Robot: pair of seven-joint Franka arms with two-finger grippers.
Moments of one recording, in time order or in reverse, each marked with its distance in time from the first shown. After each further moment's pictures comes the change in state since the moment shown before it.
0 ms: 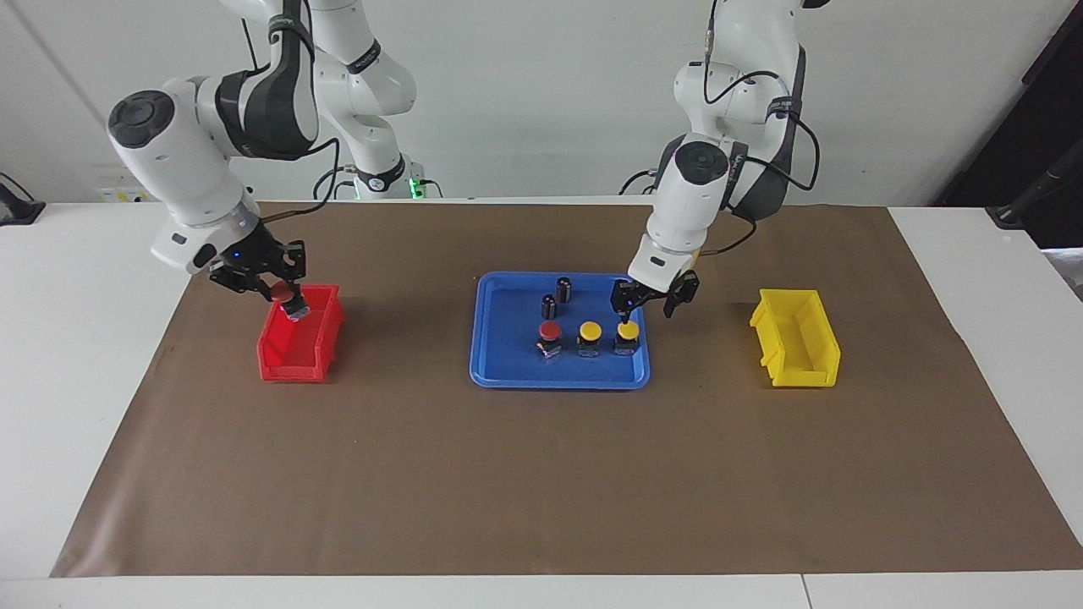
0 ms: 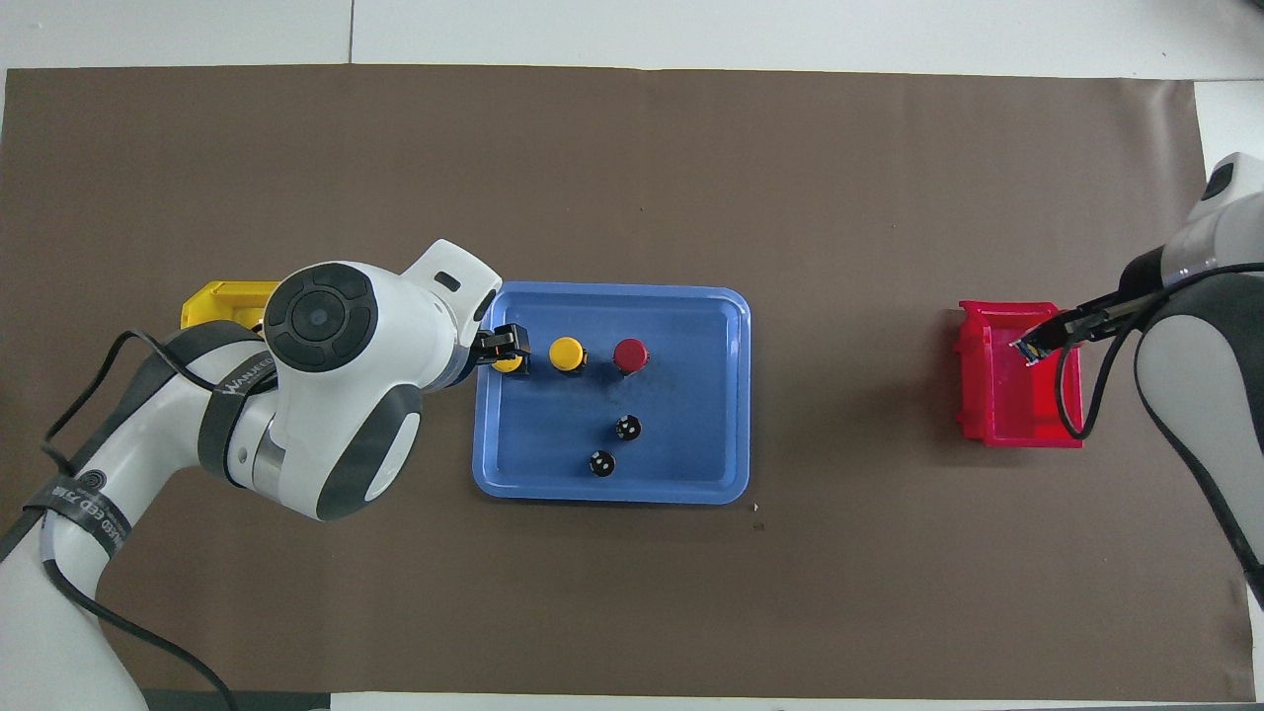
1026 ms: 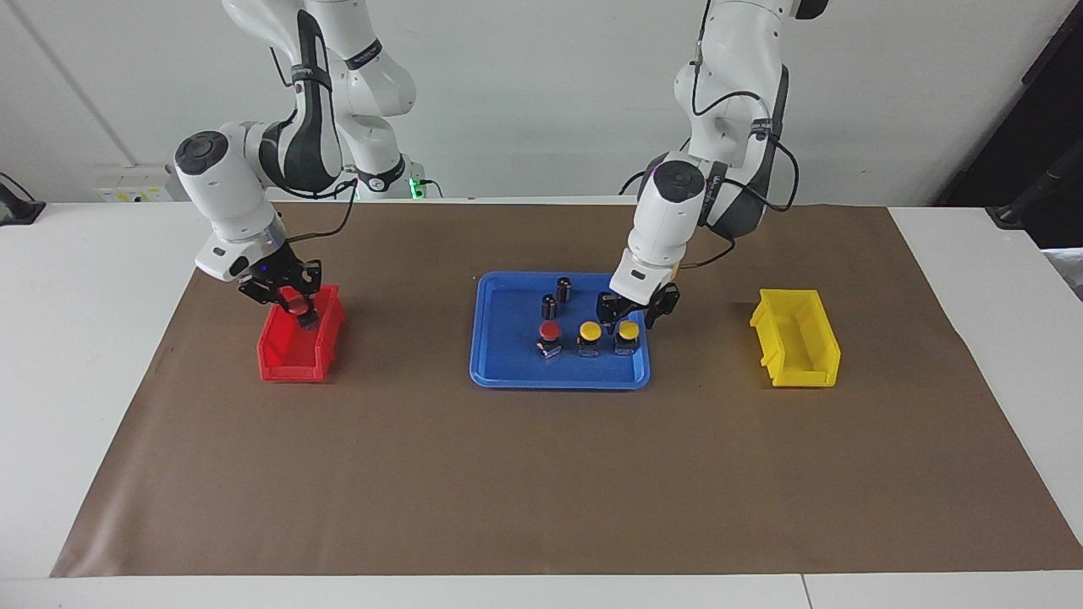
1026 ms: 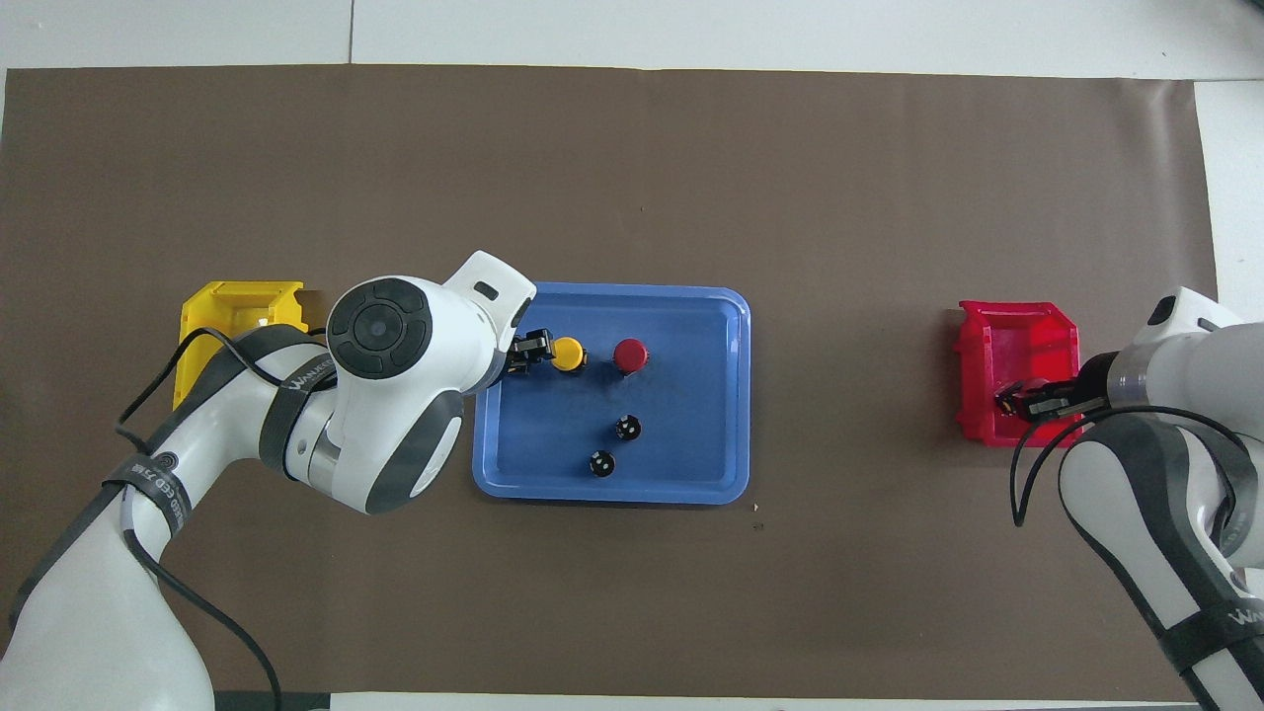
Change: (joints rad) left arm -0.027 0.059 0.001 0.000 0.001 0.066 -0.034; right arm -0.024 -0.091 0.010 -0.415 0.000 0.414 -0.001
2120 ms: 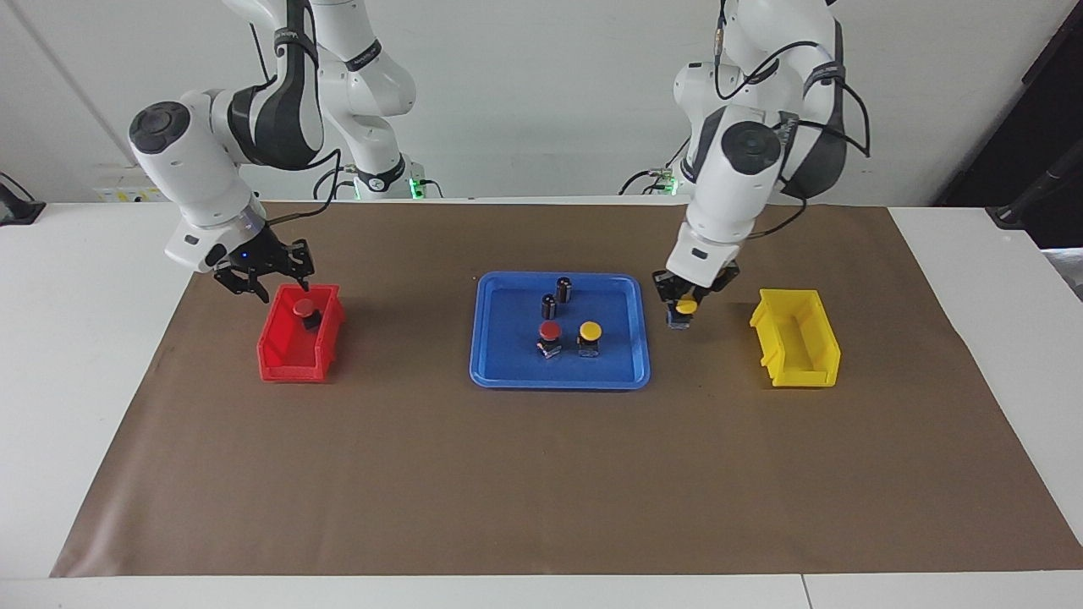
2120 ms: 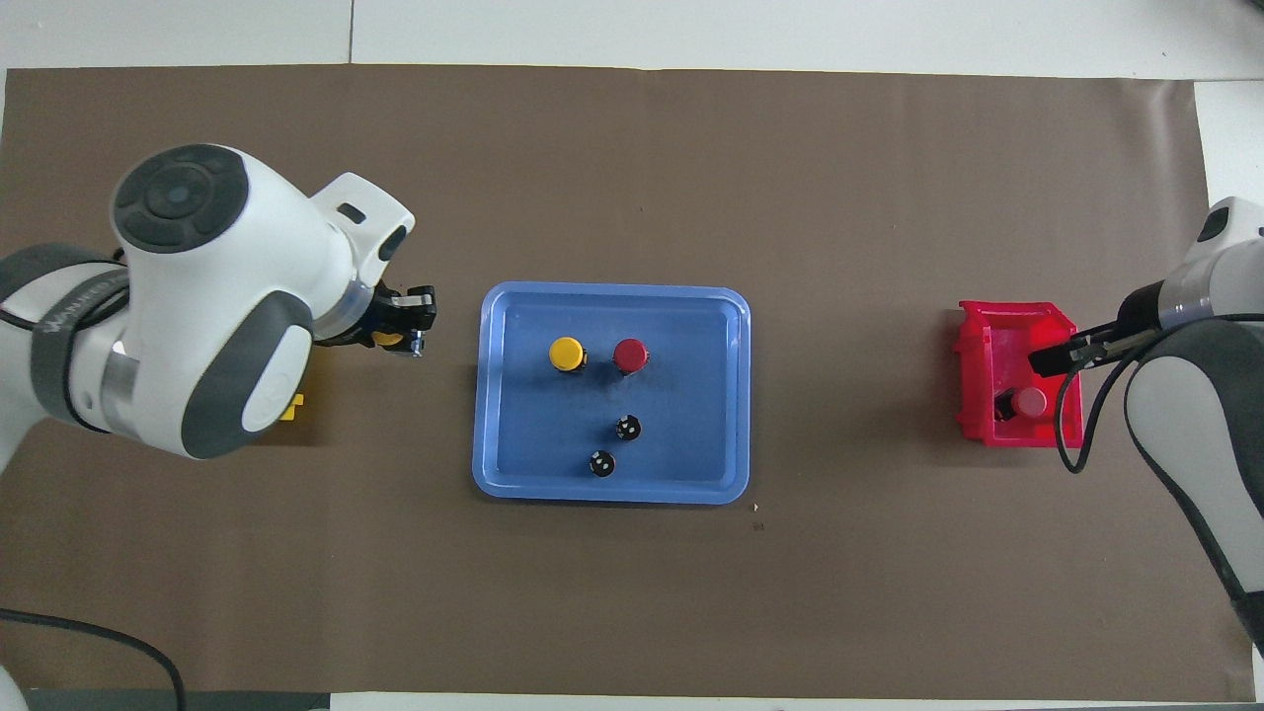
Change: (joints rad) left arm 0.222 -0.100 0.038 0.205 0.022 -0.419 0.270; right arm 0.082 0.106 0.051 0.492 0.006 -0.441 0.129
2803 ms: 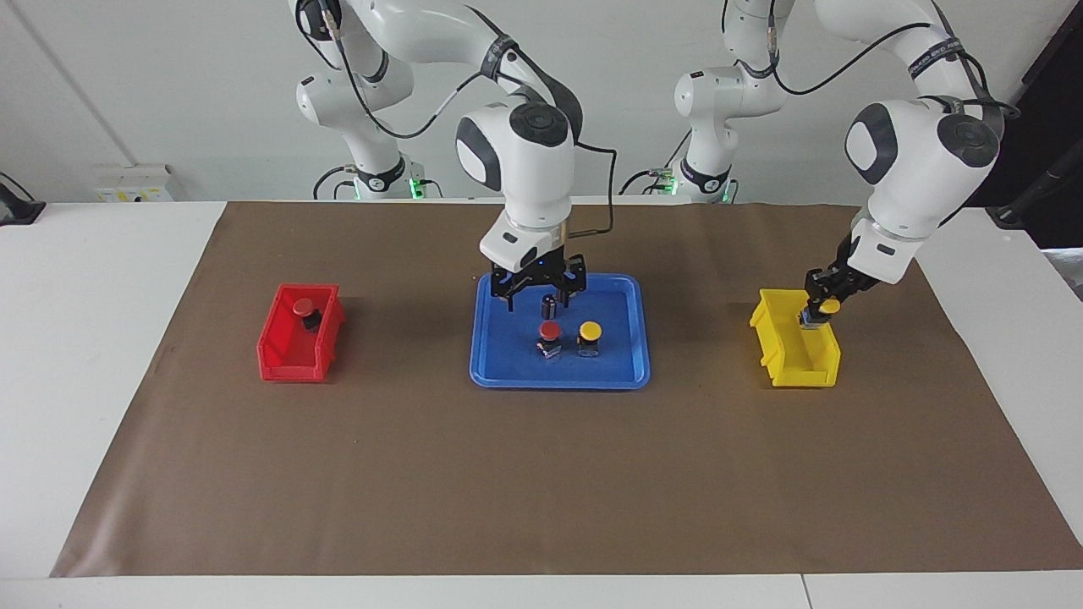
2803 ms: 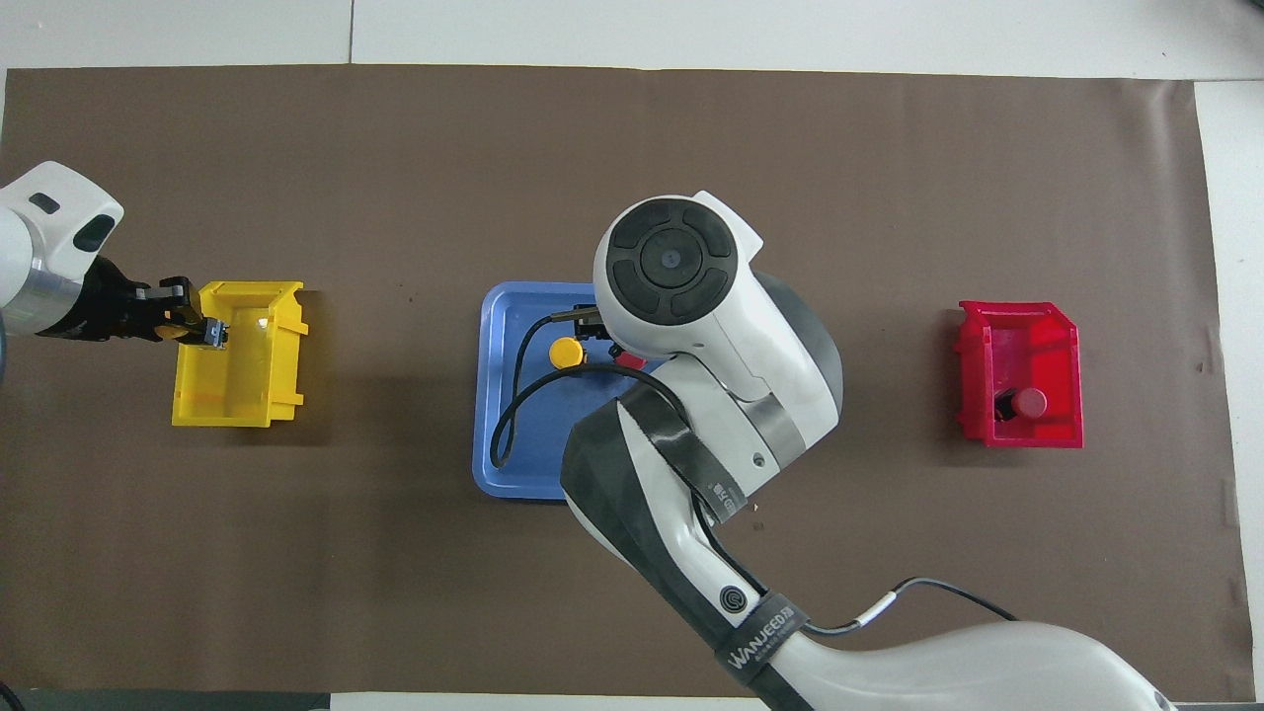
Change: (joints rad) left arm 0.293 -0.077 0.004 -0.138 0.000 0.067 0.256; right arm 0.585 0.372 0.031 0.330 -0.095 0.133 0.860
